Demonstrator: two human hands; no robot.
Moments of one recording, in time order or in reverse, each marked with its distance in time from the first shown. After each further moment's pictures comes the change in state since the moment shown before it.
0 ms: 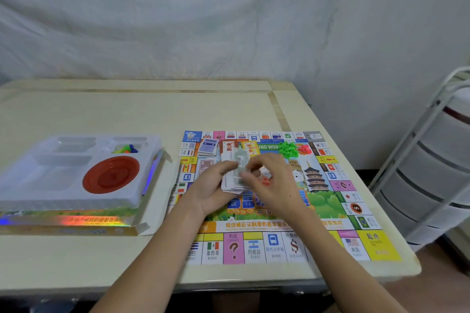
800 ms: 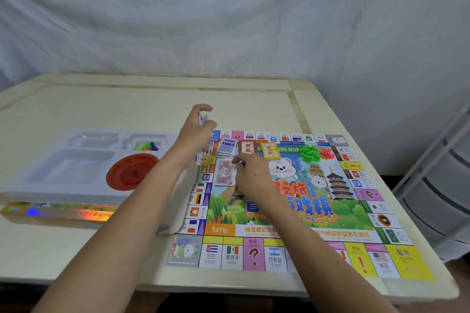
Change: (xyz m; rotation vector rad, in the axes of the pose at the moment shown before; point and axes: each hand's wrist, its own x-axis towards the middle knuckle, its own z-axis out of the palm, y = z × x) left_hand -0.003 0.111 -0.016 1.007 0.577 0.590; right_hand 0.050 -0.026 0.083 -0.159 -0.234 0.306
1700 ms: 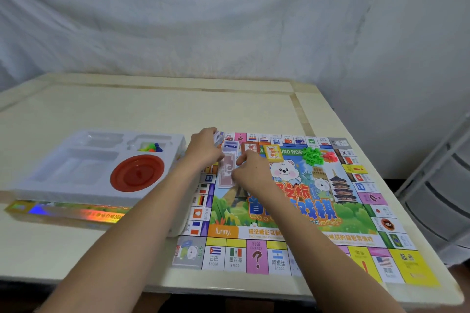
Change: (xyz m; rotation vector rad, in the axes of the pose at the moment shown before) left_hand 0.000 -0.020 0.011 0.616 -0.065 0.026; right_hand 0.005 -0.018 -0.007 0.116 -0.107 0.213
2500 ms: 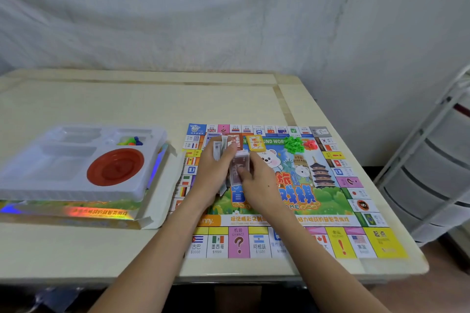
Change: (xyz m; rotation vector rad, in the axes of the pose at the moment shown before) left_hand -0.078 0.034 0.060 -0.948 0.038 0.022; right_hand -0.049 0.048 -0.023 0.187 0.162 -0.206
